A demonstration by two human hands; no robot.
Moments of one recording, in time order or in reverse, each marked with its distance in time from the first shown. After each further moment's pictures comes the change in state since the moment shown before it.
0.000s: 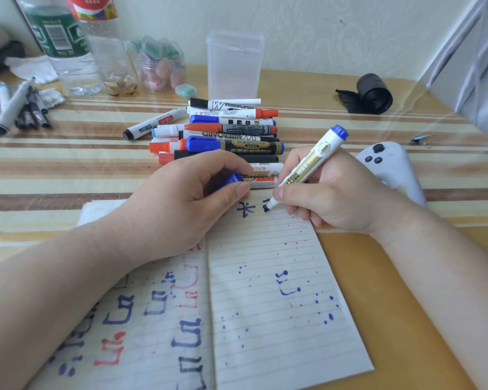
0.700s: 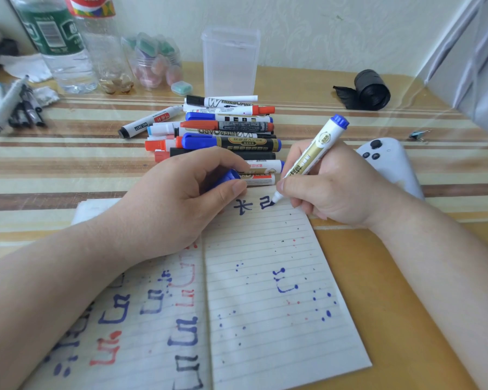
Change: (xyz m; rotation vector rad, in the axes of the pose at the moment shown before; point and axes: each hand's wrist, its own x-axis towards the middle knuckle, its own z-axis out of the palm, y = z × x) left_hand 0.002 -0.002 0.000 0.007 0.001 0.024; right_hand 0.002 -0.001 0.000 -0.033 0.081 0.047
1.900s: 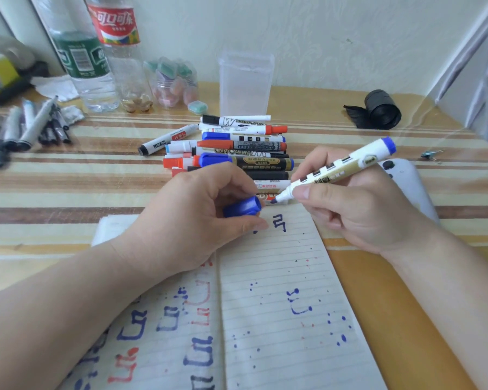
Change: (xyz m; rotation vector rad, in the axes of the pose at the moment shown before) left_hand -0.001 0.005 0.000 -0.164 0.053 -0.050; right_hand -0.001 0.007 0.000 0.476 -0.075 -0.179
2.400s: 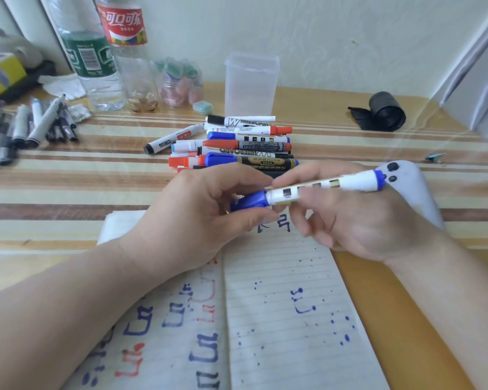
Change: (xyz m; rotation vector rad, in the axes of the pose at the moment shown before) left_hand -0.003 0.009 -0.002 0.031 0.045 0.153; right_hand -0.004 -0.006 0.010 0.089 -0.165 0.056
